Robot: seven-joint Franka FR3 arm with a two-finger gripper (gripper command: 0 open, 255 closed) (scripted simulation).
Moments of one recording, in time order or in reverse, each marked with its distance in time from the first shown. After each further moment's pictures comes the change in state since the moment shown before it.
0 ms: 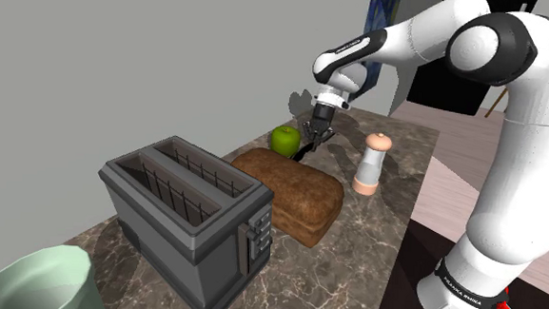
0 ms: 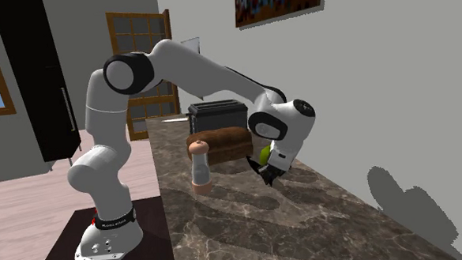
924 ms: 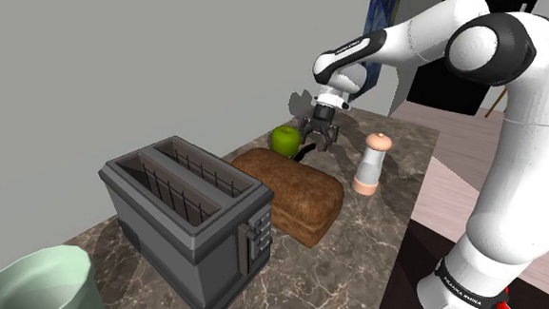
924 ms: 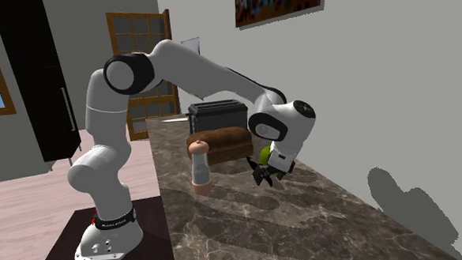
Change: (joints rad) arm -0.001 0.003 -0.001 -0.002 -0.001 0.001 -0.002
